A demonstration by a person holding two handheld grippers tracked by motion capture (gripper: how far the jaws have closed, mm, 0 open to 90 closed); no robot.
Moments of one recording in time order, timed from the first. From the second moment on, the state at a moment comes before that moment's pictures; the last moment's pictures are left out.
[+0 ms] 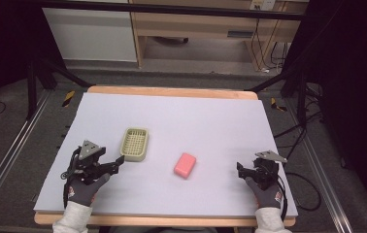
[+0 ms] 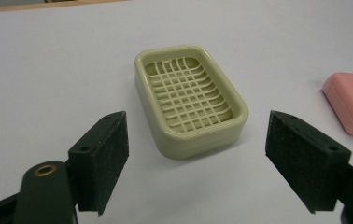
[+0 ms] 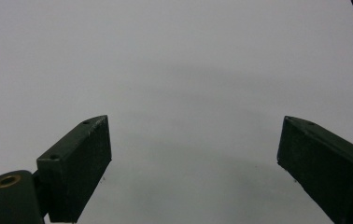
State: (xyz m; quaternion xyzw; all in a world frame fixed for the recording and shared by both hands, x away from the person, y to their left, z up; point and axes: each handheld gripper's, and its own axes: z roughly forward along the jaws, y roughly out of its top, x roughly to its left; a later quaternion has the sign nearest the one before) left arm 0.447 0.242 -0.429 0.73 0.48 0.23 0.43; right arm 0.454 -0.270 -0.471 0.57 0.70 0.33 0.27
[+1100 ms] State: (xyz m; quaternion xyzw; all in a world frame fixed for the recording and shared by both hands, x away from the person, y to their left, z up) left arm 0.462 0.187 -0.402 0.75 0.44 0.23 0.43; right arm 0.453 -0.271 -0.469 0.57 0.69 0.34 0.27
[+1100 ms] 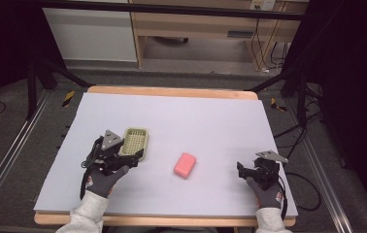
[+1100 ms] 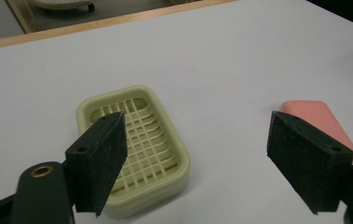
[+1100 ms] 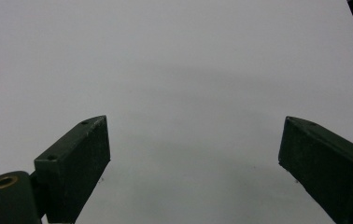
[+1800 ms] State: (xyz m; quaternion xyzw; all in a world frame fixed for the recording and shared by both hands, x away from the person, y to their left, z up) left arm 0.470 0.136 -0.400 0.78 0.40 0.22 0.43; right arm 0.454 -0.270 -0.469 0.57 0.70 0.33 0.27
